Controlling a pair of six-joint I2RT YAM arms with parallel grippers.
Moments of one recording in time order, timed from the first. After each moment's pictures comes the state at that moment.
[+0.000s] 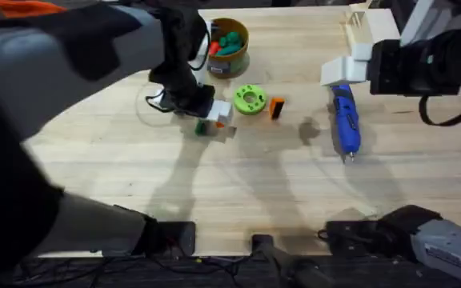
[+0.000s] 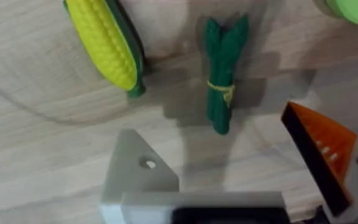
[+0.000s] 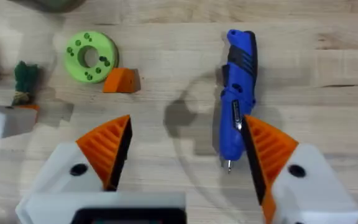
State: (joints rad) left arm -0.31 1.64 1.12 -0.99 0.09 -0.08; right arm 0.36 1.11 1.20 -1.12 0.14 0.37
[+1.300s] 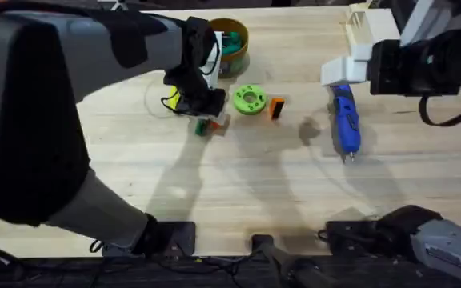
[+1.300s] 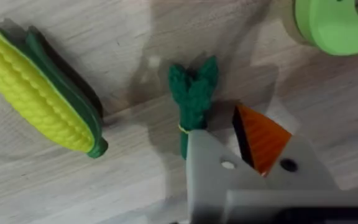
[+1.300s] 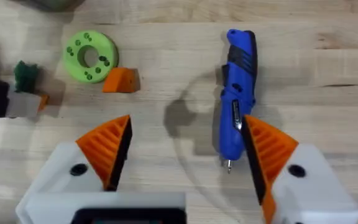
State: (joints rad) left arm -0.32 1.78 1.13 -0.90 0.21 -0.06; right arm 0.36 1.11 1.20 -1.12 0.14 0.37
